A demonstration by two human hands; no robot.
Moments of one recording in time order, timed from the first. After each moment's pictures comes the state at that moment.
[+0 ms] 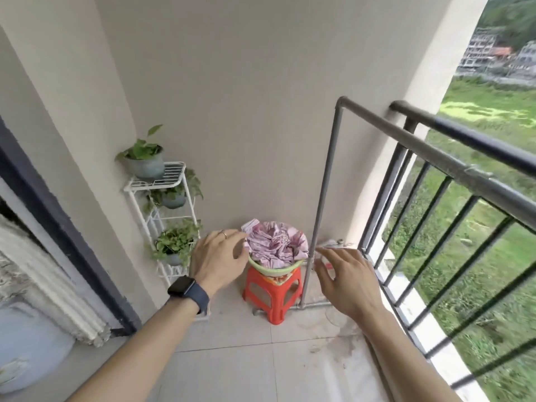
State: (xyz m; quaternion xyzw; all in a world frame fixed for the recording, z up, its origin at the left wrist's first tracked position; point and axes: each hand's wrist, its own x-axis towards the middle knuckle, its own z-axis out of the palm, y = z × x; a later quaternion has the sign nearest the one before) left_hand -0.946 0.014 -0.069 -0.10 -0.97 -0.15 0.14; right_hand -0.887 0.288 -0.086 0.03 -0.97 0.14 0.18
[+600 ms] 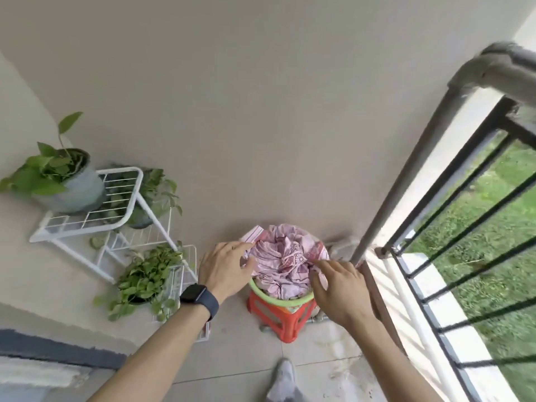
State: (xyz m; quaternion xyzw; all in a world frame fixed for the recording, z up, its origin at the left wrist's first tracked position) left_hand -1.342 0.035 -0.178 -0.12 -0.98 -0.14 0.02; right_hand -1.259 0.280 -0.186 -0.03 -0.98 0.17 0.06
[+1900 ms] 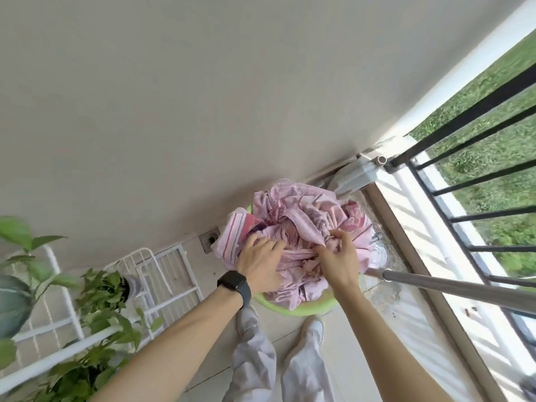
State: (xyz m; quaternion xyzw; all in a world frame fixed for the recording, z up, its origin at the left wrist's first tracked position) left_hand -1.642 0.074 -0.528 -0.40 -0.87 -0.05 -0.29; right_hand -1.560 0.231 -0.498 -0.54 -0.69 0.49 -0.08
